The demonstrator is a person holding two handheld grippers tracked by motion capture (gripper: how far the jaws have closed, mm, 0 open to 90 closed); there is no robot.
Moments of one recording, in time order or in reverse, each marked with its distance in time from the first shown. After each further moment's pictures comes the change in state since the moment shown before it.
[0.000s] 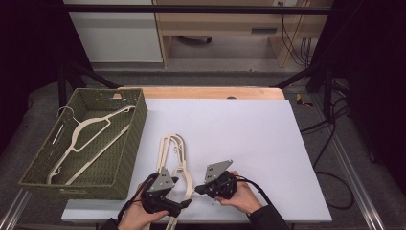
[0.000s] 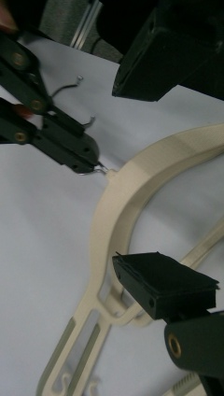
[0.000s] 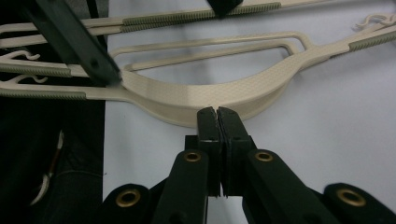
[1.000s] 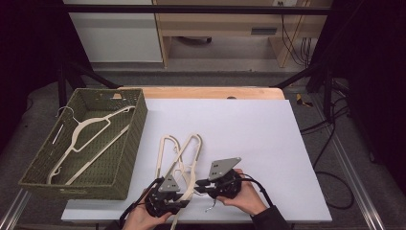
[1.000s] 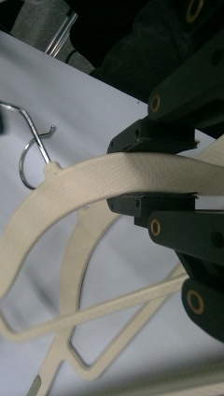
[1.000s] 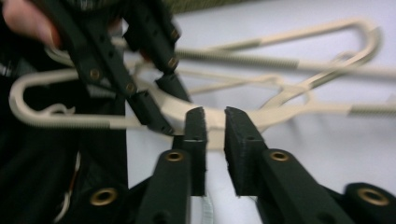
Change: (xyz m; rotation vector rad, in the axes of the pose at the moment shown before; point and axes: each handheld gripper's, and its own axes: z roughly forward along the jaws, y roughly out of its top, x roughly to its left) left arm -0.008 -0.001 0.000 0.121 -0.032 -0.083; right arm 0.008 0.015 -0.032 -0.114 -0.038 0.024
